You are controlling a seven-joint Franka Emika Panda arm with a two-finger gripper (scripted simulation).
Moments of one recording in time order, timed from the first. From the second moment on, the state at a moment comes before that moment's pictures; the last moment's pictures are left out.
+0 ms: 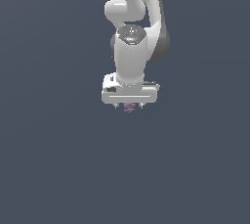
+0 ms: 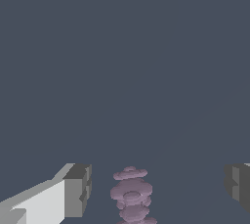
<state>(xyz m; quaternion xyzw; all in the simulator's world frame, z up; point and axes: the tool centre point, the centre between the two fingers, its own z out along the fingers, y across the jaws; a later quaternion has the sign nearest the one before) 0.004 0.016 0.184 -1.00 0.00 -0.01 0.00</state>
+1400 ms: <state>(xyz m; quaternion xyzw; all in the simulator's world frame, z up) -0.027 0.003 0.158 -1.00 -0.03 -0.01 -0.01</state>
